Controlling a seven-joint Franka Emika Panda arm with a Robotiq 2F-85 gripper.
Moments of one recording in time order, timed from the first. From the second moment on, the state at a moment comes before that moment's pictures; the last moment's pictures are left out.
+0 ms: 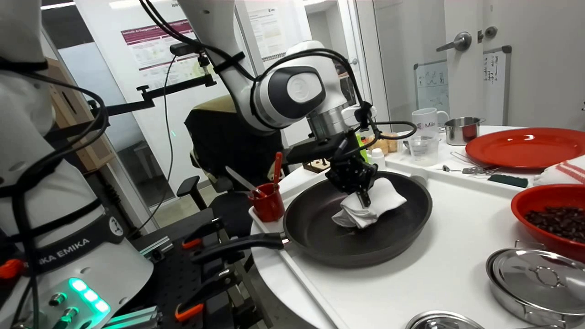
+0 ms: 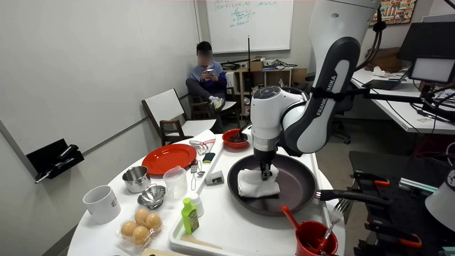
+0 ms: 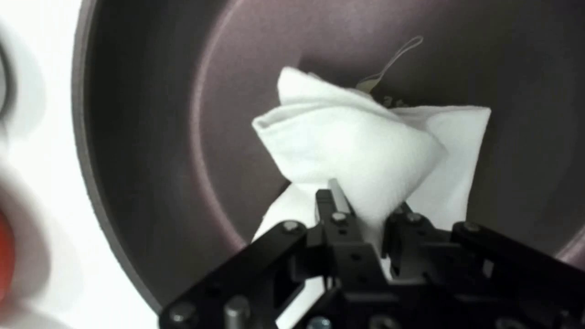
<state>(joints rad) 0.11 0.50 -0.22 -2.36 -0.38 2.91 -0.09</state>
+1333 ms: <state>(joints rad) 0.06 0.56 -0.33 -2.36 -0.40 2.97 -0.10</state>
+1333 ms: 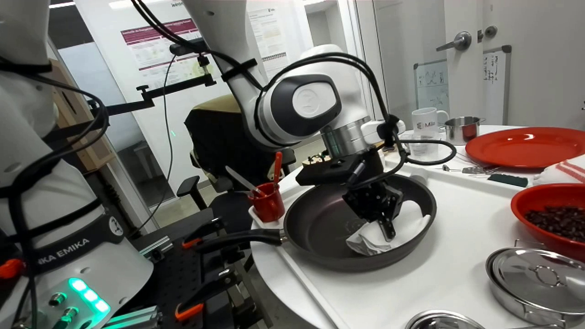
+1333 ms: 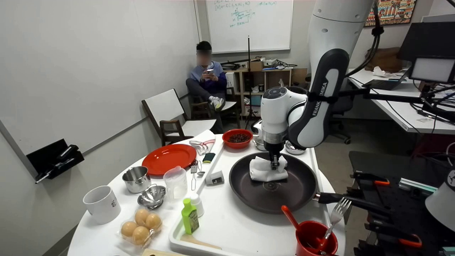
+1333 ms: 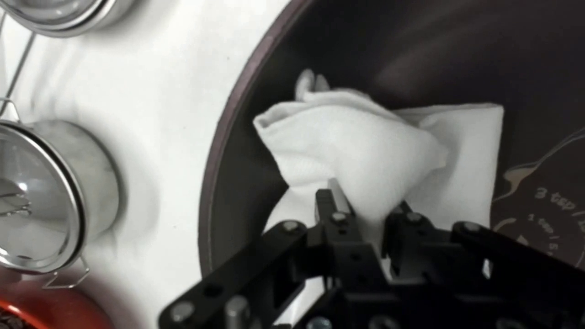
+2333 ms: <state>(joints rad) 0.24 0.47 -0.32 -2.58 -0.45 3.04 -0.16</state>
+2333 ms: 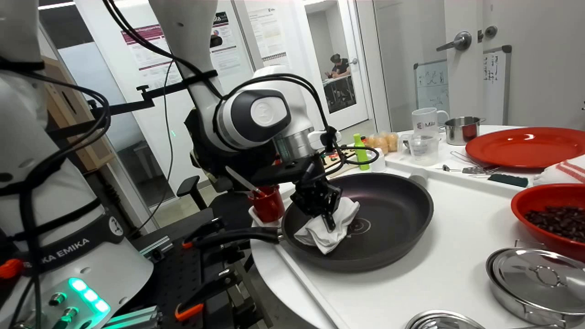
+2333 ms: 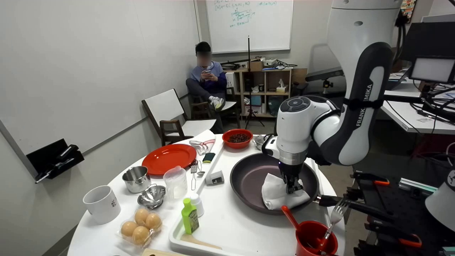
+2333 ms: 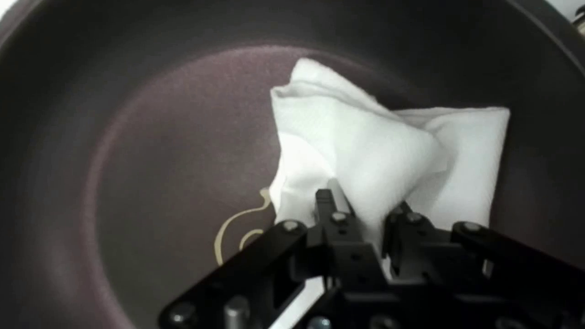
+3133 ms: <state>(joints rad) 0.15 0.48 -0.35 -2.51 -0.44 3.04 -0.16</state>
